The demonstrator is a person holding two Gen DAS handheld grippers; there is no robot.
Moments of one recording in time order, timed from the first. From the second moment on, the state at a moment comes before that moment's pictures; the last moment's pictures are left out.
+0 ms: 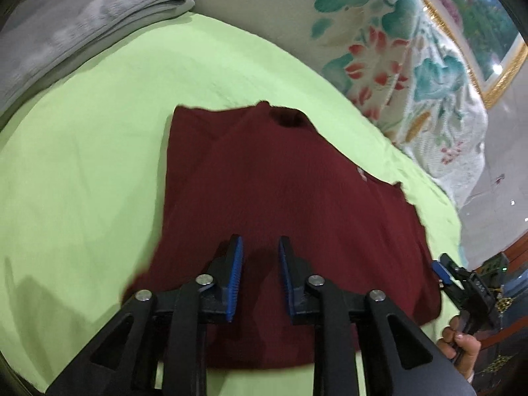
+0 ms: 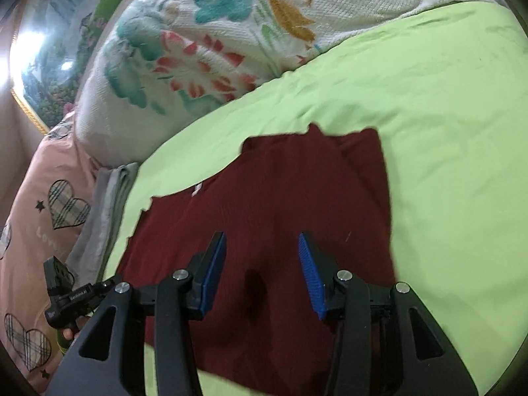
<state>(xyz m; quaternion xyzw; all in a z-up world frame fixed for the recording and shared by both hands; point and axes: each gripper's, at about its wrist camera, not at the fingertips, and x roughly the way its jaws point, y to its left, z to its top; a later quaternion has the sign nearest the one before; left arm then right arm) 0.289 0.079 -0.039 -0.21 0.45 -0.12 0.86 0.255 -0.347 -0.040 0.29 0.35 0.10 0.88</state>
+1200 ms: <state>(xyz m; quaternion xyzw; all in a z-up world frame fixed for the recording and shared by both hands) 0.238 0.111 -0.080 -0.38 0.43 -0.11 0.81 0.304 -0.192 -0.075 0.23 0.41 0.14 0.87</state>
